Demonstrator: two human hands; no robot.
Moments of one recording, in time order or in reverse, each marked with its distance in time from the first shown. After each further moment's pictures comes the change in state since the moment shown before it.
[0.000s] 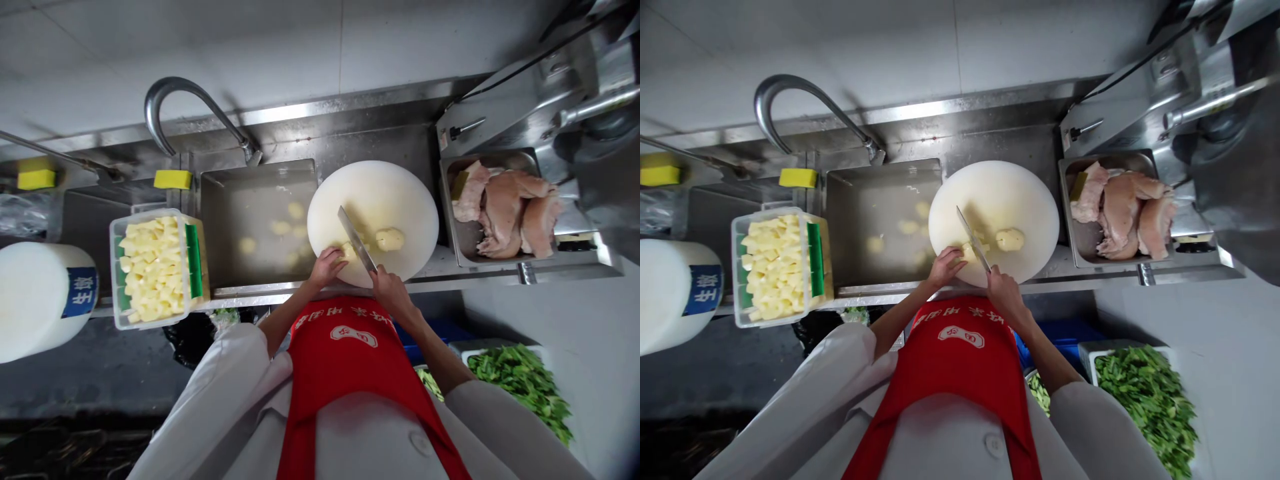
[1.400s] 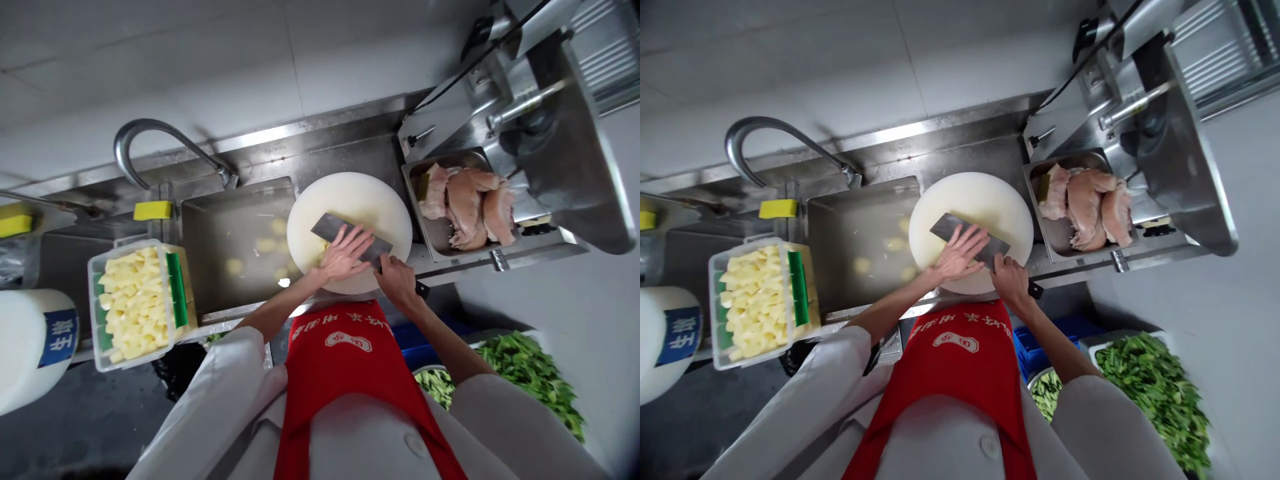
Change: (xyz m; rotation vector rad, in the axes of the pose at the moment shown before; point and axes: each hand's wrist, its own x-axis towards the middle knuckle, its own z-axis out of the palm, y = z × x) left_hand 0.104 0.084 0.015 0.229 -0.336 0.432; right_hand 0.004 0.049 -0.032 -0.119 0.292 0.113
